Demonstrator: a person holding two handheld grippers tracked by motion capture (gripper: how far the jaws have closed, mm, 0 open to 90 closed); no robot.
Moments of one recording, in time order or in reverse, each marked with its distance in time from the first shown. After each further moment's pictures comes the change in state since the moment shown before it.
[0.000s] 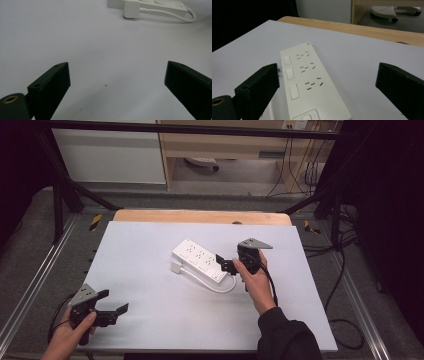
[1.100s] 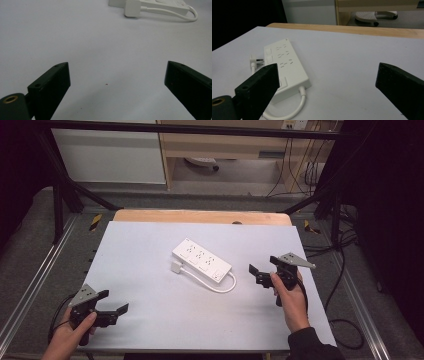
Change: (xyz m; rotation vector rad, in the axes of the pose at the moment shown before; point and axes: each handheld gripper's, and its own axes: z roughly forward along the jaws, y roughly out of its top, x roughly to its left) left arm 0.000 -0.001 0.000 0.005 0.007 0.001; right arm -0.054 -0.039 -0.084 -0.073 -0.062 0.059
